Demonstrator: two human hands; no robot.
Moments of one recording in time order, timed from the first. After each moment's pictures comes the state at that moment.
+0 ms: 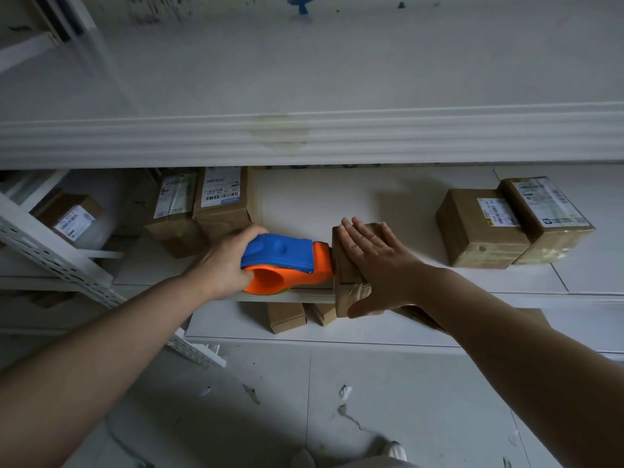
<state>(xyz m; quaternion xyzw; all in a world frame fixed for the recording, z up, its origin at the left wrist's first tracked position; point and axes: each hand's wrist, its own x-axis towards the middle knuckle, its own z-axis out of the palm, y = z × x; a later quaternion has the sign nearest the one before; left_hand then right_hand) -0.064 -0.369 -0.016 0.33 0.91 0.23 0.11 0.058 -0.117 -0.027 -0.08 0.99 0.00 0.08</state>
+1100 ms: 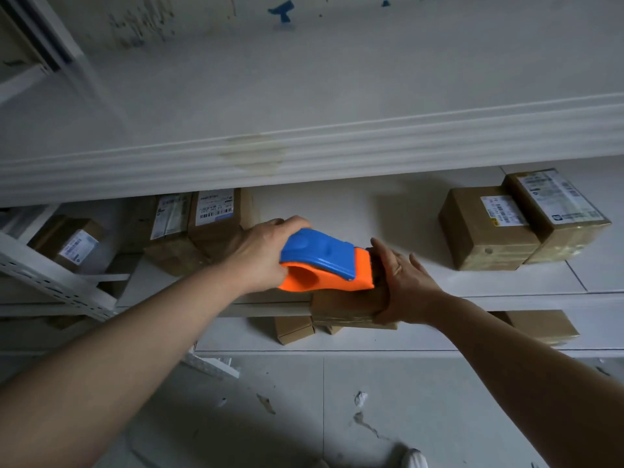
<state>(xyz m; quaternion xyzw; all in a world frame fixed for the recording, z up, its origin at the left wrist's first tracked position) -0.060 -0.301 0.017 0.39 0.92 0.08 0.07 0.064 -0.077 -0.086 0.07 0.96 -0.26 0.05</state>
